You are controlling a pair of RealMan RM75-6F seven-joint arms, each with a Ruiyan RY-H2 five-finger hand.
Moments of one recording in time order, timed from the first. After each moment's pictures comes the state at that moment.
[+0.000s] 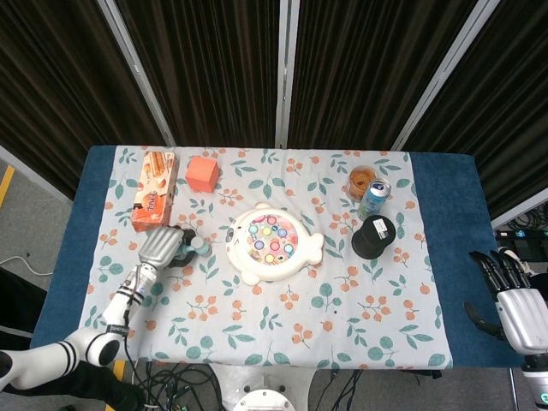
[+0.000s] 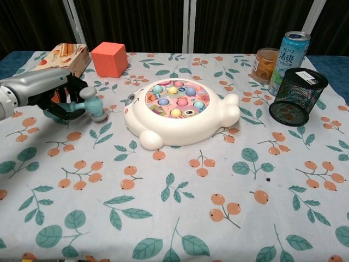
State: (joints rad) left arm -0.66 -1.61 -0.08 -1.20 1.26 0.98 -0.04; right arm 0.07 -1.00 0.00 -1.59 -1.66 1.55 0.18
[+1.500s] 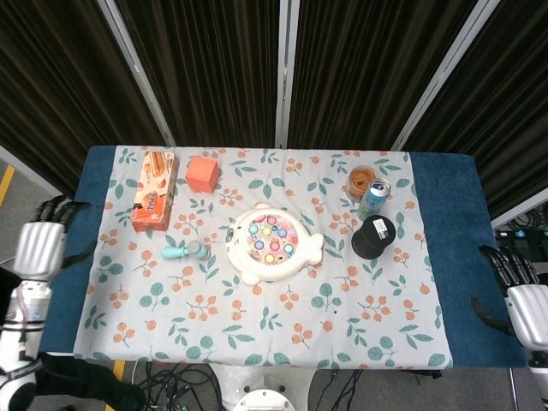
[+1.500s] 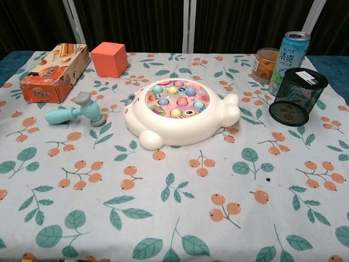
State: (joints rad) left arm -0.32 -1.19 -0.11 -1.52 1.34 1.47 0.01; right arm 0.08 -1.01 0.02 -1.54 -1.63 1.54 0.26
